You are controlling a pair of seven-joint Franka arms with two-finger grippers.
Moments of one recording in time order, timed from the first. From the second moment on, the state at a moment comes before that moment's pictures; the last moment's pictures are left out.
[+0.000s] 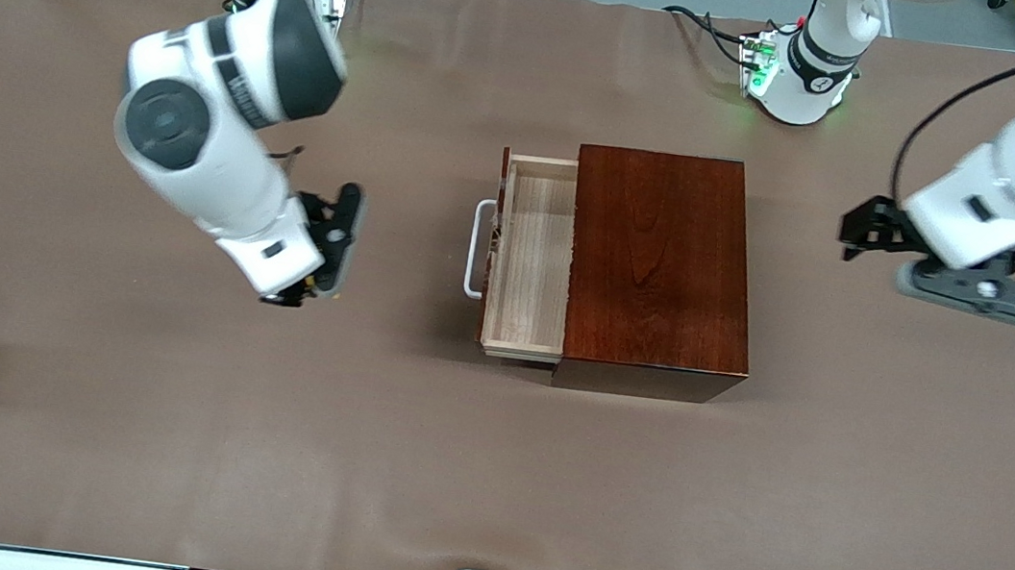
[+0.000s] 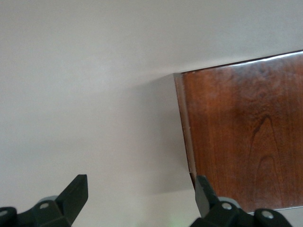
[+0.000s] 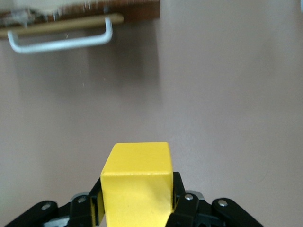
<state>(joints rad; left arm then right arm) -0.01 0.15 -0.21 -1.39 0.04 1.47 -0.06 0.47 0.37 -0.01 -1.45 0.03 1.81 -0.98</state>
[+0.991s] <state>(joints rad) 0.07 0.13 -0.21 -1.42 0.03 1.47 -0.06 0.78 0.60 -0.01 -1.27 0.00 1.91 -0.76</state>
